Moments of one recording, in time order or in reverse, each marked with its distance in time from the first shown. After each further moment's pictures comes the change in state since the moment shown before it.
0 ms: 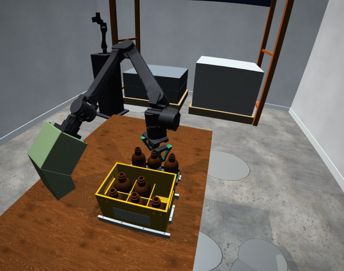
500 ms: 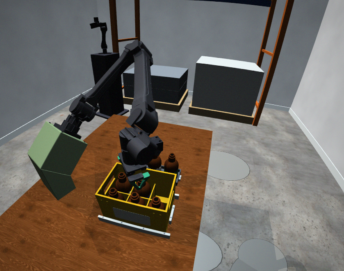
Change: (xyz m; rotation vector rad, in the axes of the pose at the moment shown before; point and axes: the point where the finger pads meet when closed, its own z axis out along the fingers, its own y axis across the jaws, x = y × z) arm 0.140 -0.072 0.000 -0.069 0.060 0.091
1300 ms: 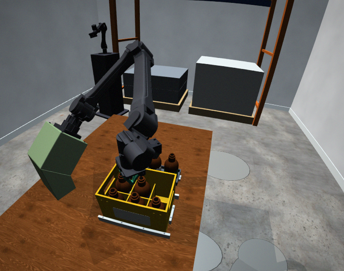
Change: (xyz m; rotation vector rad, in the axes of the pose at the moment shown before) arm 0.013 -0.017 -0.003 -0.011 0.002 -0.051
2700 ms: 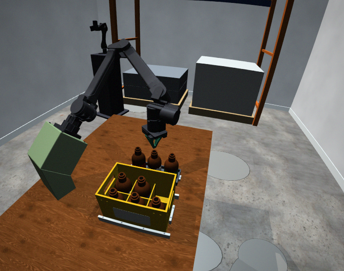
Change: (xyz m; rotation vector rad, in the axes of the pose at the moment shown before) arm -0.167 0.145 -0.001 -0.005 -0.003 -0.103
